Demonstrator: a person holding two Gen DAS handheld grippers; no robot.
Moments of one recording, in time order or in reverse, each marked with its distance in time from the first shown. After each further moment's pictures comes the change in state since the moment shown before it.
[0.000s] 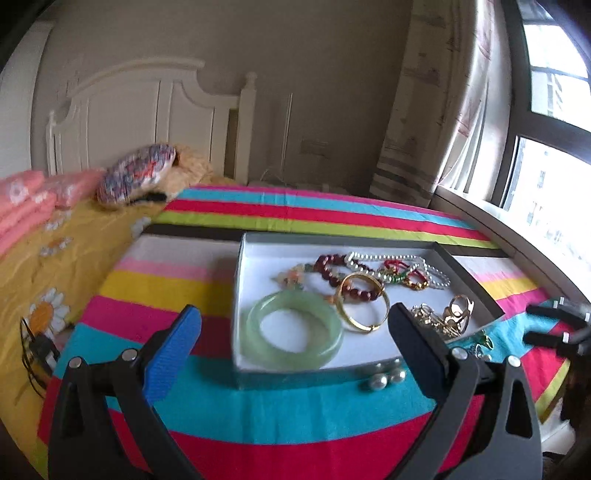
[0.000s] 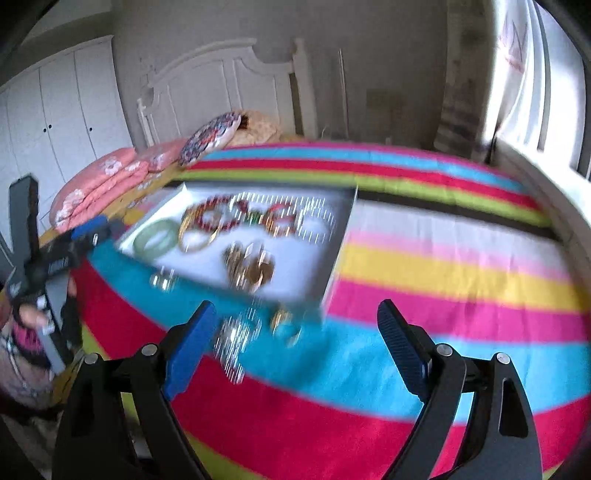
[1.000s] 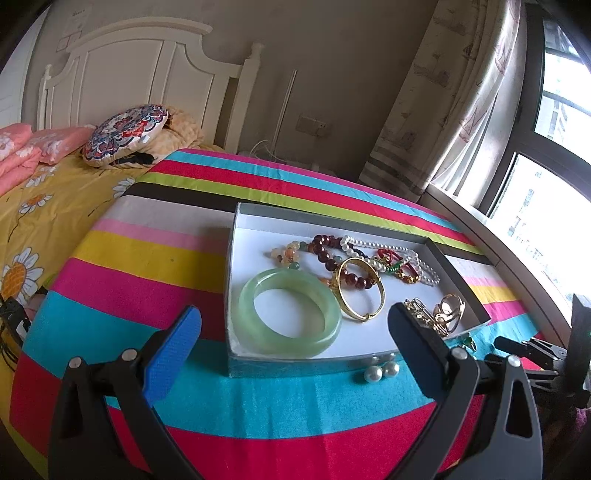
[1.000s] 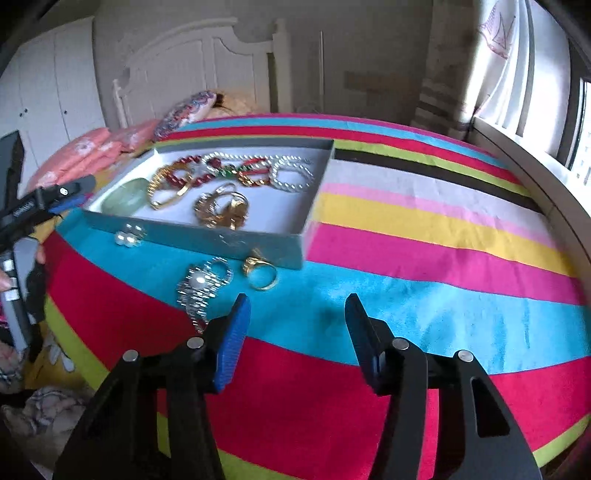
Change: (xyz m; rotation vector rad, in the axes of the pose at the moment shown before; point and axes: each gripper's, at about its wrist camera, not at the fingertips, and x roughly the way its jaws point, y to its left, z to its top) left arm 0.015 0.014 -0.004 -0.094 0.079 -0.085; right arm 0.022 -0.003 -0.019 -0.014 0.049 -0.154
